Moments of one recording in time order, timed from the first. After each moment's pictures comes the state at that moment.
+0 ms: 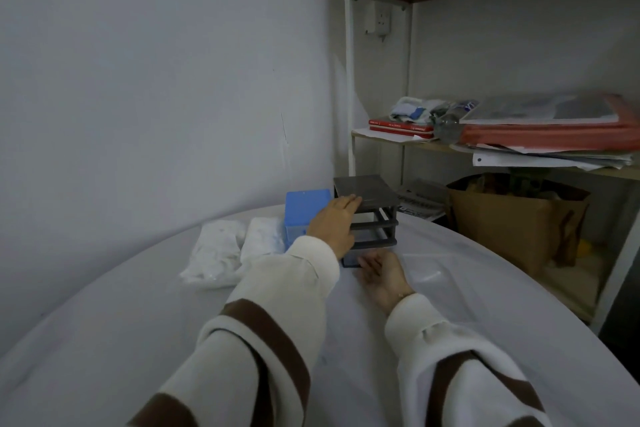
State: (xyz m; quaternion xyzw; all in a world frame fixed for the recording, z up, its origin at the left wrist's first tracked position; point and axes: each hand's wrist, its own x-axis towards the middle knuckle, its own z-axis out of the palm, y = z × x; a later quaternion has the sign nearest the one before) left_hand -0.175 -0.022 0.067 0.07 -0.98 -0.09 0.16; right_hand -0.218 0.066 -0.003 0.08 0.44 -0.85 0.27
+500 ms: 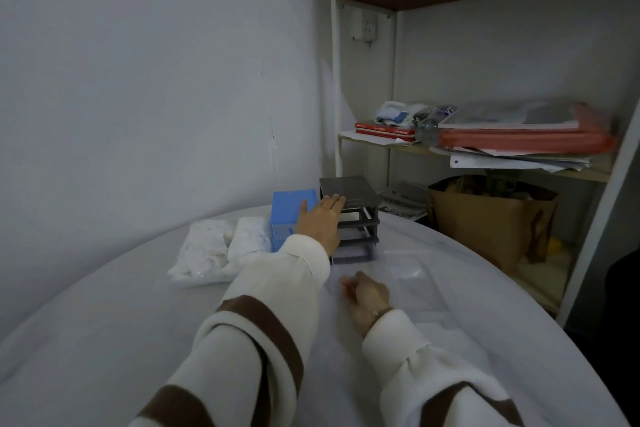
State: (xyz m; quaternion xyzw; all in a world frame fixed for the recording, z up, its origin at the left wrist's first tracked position) left_hand -0.176 -0.012 0.068 0.13 -0.98 0.01 0.11; right_hand -0.171 0.087 0.000 0.12 0.53 -0.80 0.24
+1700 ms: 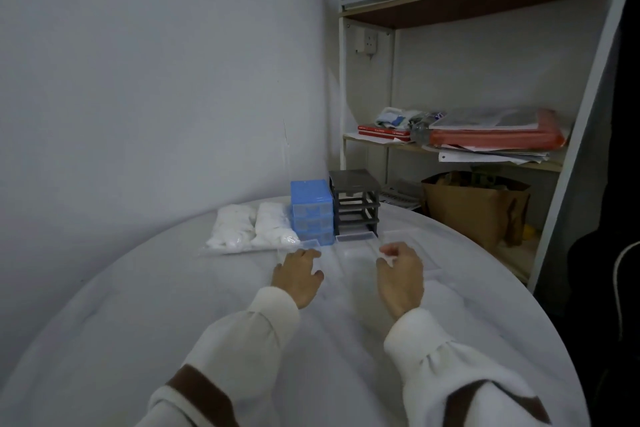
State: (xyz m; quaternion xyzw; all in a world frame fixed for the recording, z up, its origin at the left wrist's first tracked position) left_hand -0.031 0.010 0.014 0.20 -0.96 -0.20 0.09; right_hand -0.099 0.160 0.013 -0.11 0.82 -0.56 -0.09
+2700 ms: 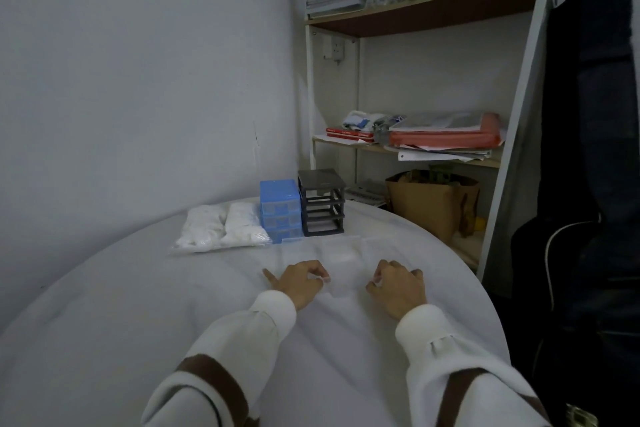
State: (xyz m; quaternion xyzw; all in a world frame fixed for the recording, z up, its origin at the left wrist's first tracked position) left_hand -0.035 0.071 0.002 0.22 -0.91 -0.32 0.10; right_hand -0.110 0.232 -0.002 -0.23 0.96 -0.16 -0.06
